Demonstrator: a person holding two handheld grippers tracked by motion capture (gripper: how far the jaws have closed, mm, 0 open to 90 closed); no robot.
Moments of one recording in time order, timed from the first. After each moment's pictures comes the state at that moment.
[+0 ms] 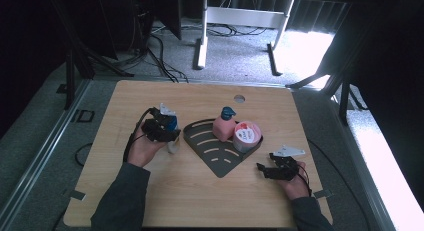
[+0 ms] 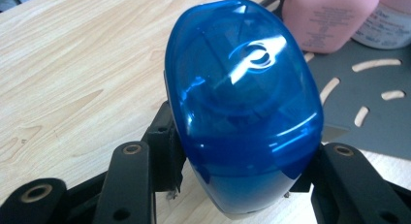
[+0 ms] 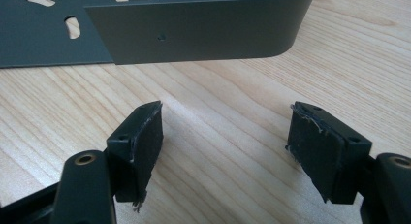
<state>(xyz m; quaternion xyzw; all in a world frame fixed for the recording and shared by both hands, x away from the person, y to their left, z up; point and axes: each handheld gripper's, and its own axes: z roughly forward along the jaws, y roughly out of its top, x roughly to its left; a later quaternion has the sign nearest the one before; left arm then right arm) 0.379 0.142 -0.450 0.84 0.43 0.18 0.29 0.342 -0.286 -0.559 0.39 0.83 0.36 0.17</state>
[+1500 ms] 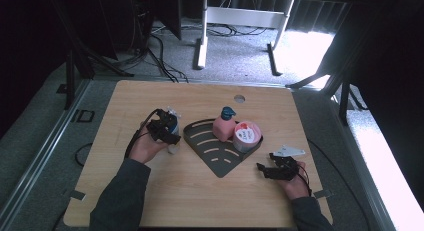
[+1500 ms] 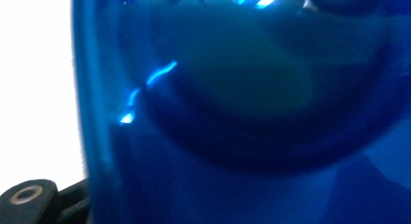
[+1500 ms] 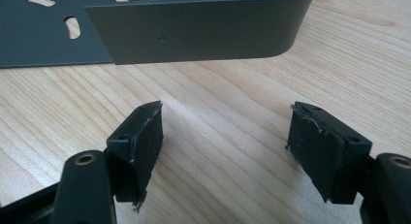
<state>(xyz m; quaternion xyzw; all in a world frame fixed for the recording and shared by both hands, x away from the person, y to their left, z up) 0.395 0.132 -0.465 0.87 0.42 0.14 0.21 0.343 -0.286 -0.559 0.39 0.83 0.36 0.17</state>
